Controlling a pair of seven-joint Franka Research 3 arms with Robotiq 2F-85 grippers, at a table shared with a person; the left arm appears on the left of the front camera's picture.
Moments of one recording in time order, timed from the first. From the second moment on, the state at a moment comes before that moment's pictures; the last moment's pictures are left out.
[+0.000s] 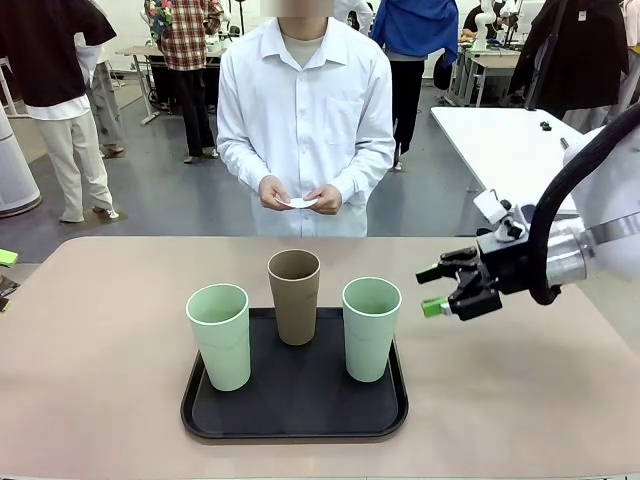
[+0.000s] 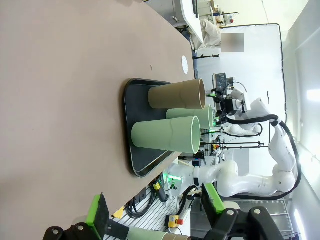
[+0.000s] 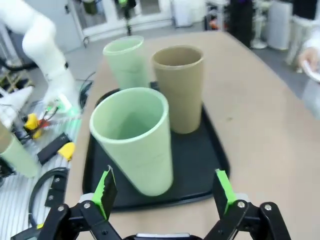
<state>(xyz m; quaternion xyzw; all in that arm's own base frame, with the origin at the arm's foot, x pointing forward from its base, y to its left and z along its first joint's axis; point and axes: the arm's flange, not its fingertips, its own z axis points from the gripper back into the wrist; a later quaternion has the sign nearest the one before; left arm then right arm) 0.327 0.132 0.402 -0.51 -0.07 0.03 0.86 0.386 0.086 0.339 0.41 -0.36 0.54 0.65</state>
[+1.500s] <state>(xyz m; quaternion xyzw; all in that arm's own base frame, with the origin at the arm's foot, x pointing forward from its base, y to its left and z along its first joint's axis) 0.327 0.132 0.402 -0.51 -0.07 0.03 0.86 0.377 0.099 0.304 0.48 -0.34 0.59 0.56</state>
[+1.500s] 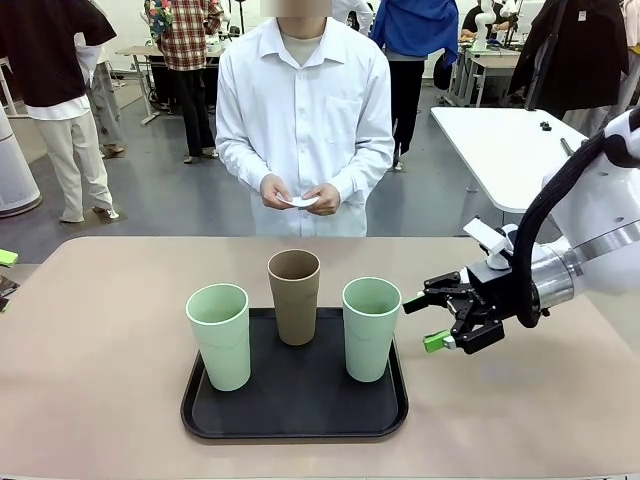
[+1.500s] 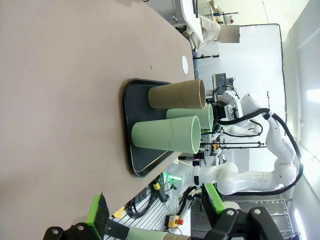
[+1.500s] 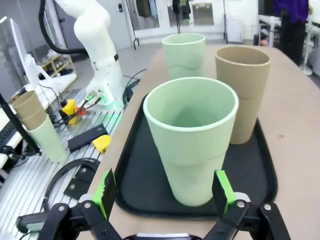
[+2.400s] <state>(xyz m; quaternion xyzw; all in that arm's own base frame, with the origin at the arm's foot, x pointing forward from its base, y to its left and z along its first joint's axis) 0.327 0.132 0.402 -0.51 -0.07 0.03 0.86 0.397 0.123 0.273 0.49 -0.34 0.58 0.55</state>
